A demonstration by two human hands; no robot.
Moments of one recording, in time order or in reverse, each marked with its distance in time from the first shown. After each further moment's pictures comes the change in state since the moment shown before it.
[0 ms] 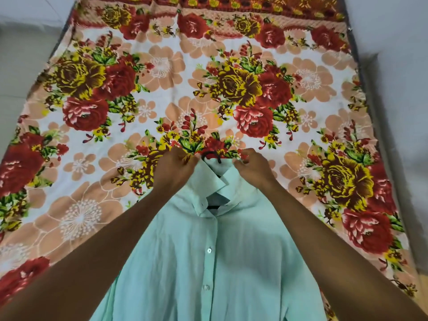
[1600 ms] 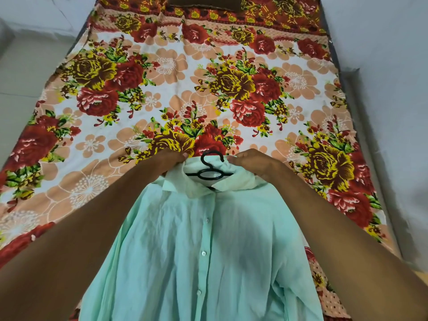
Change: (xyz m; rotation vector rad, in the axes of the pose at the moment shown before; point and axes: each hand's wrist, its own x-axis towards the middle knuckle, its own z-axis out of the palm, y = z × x) left_hand -0.045 -0.003 -0.038 -0.163 -0.358 -0.299; right_hand -0.077 -0.010 -0.023 0.174 -0.336 0.073
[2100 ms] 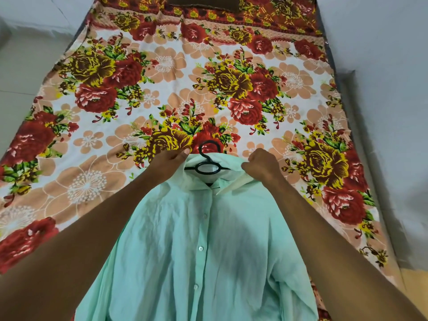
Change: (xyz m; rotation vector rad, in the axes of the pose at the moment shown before) left_hand -0.017 -0.029 0.018 0.094 0.121 0.273; right_hand -0.032 0.014 0.007 -0.342 0.448 0.066
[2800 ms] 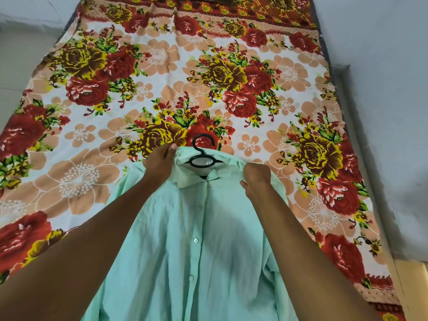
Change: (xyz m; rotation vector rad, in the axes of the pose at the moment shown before) left_hand -0.004 -0.019 0.036 -0.116 0.281 0.064; right_hand -0.032 0.014 0.035 1.037 -0.018 0.478
